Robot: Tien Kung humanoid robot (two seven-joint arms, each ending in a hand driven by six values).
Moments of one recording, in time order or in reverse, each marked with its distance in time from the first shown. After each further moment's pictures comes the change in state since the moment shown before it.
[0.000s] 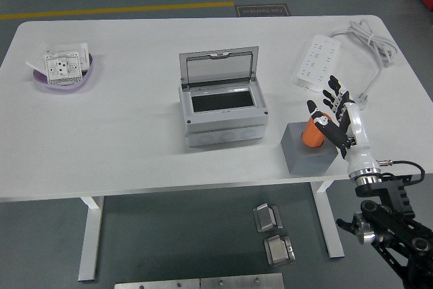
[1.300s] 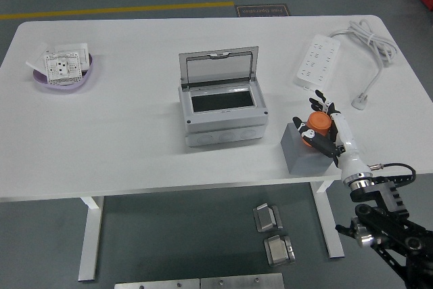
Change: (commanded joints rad) left arm -0.008 -0.002 0.007 -0.002 -0.016 -0.008 -0.012; right arm 0.038 -0.012 -0.083 -0.065 -0.008 0.011 -0.044
